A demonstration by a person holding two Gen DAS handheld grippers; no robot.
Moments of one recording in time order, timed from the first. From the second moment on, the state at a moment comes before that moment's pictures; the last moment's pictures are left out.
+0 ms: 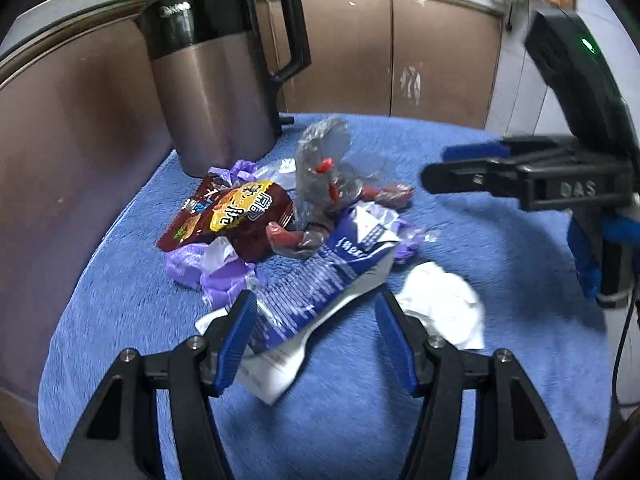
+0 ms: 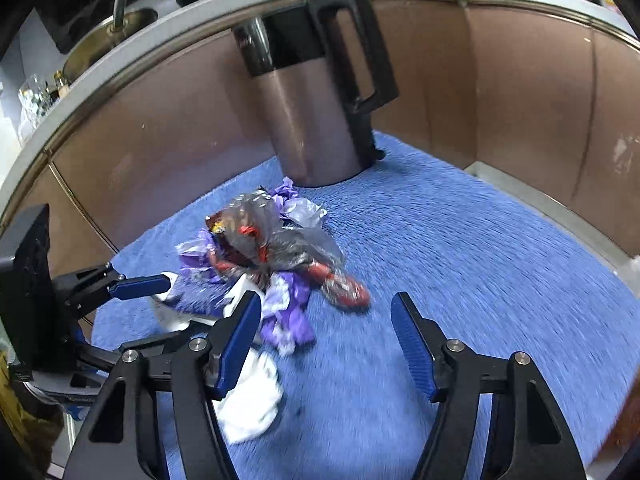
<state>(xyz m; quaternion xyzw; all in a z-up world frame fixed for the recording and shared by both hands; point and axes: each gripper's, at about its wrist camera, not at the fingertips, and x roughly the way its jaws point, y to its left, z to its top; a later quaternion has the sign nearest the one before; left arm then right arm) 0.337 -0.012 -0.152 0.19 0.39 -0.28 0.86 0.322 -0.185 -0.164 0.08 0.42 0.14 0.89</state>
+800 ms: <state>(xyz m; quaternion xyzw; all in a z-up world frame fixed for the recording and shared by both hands) 0.351 -0.011 -0.162 0.18 0.41 -0.27 0.85 0.362 -0.168 -0.199 0.13 0.45 0.24 0.85</state>
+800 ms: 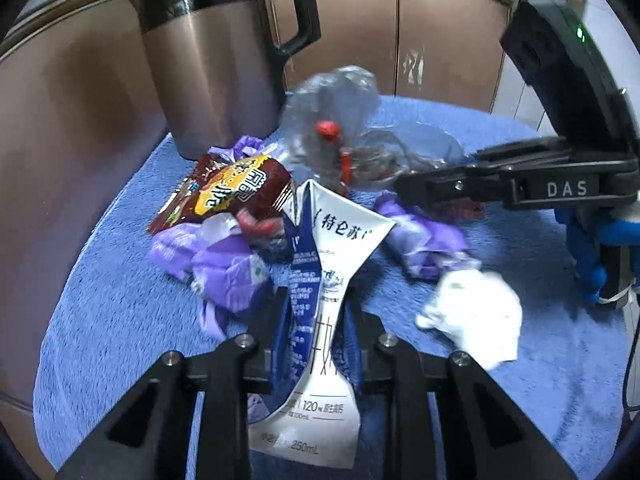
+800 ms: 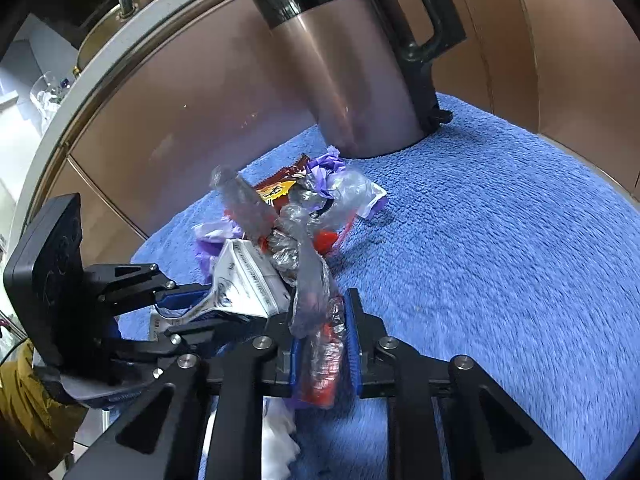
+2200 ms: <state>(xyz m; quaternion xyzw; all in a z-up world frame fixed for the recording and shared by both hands) 0.137 -0.081 -0.016 0.10 0.28 -0.38 0.87 0.009 -0.310 -0.008 0.19 0.23 0.04 0.96</state>
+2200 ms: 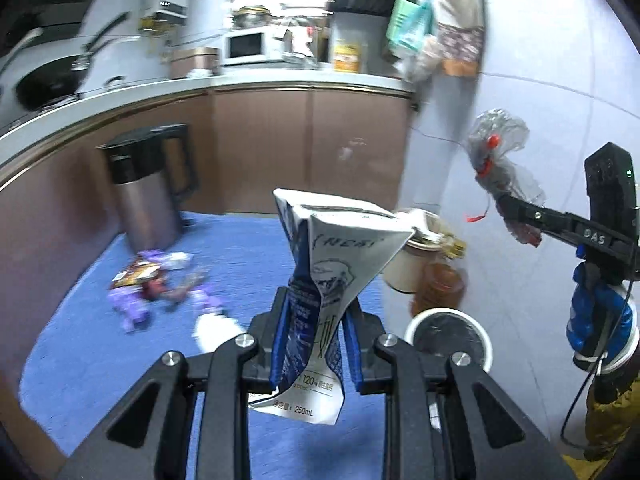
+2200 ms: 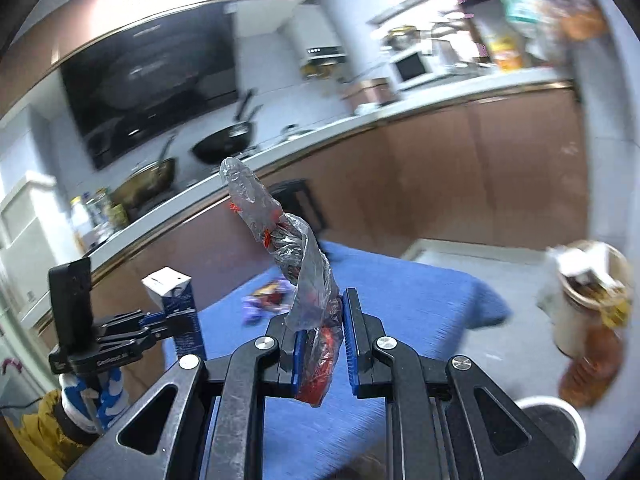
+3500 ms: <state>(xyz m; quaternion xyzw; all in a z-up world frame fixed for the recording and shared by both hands) 0.111 -0.376 -0.157 0.14 0.44 -0.53 0.71 -0.070 -0.487 -0.224 0.28 0.40 -0.31 0.82</state>
